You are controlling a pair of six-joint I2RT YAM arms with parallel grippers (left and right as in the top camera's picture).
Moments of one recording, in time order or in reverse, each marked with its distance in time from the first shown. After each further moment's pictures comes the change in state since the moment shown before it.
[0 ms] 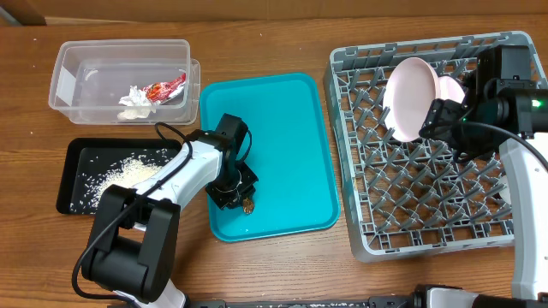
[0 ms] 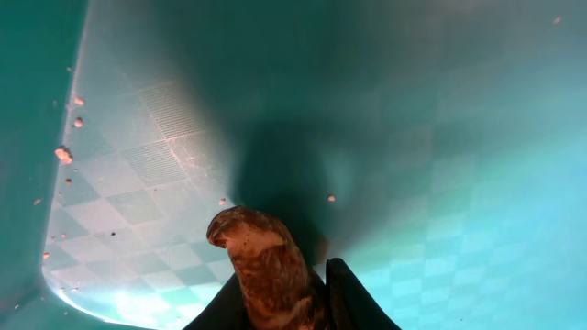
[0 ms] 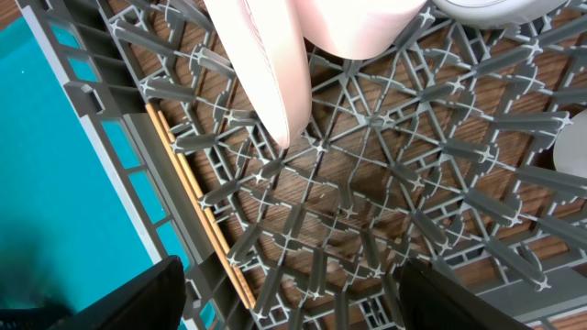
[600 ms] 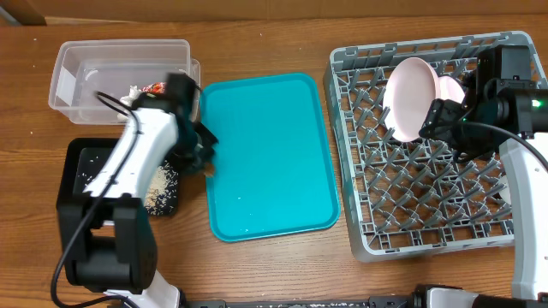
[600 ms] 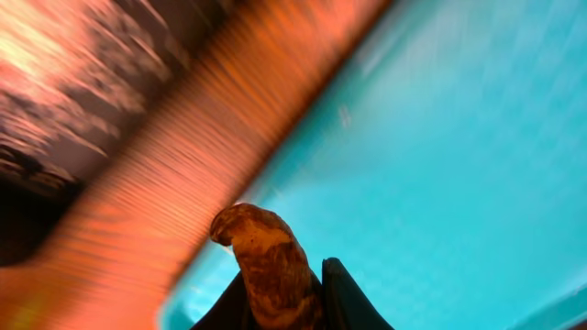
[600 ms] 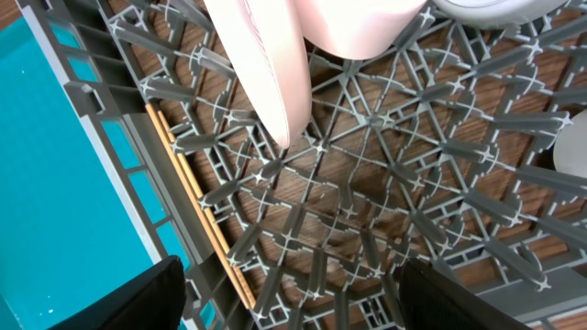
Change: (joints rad) left arm 0.271 0.005 0.317 -0.256 -0.111 0.174; right arm 0.000 0.000 0.000 0.001 0.000 0.001
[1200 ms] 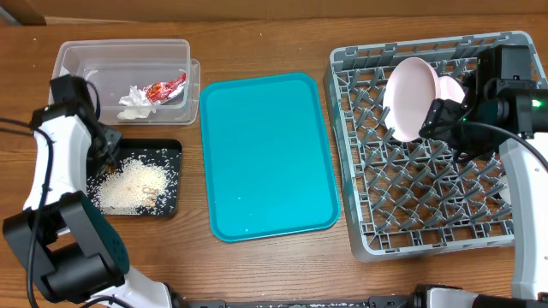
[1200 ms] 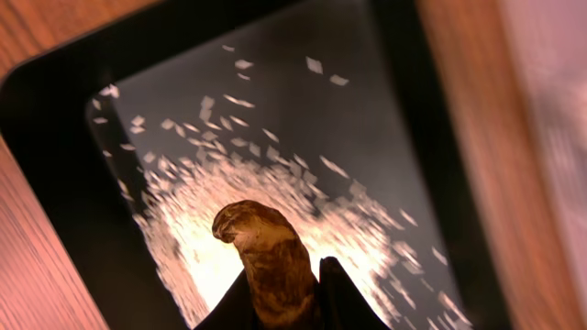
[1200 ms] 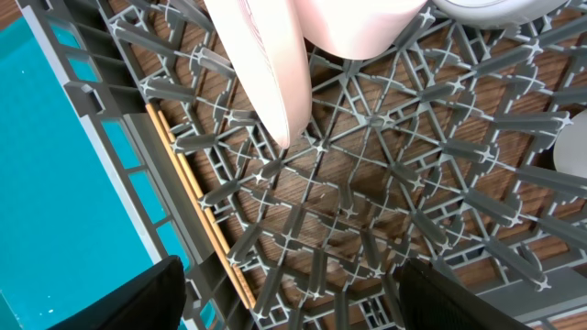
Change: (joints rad) left arm 0.452 0.014 0.003 0.159 -0.345 0.068; right arm 0.000 0.000 0.000 0.000 0.000 0.000
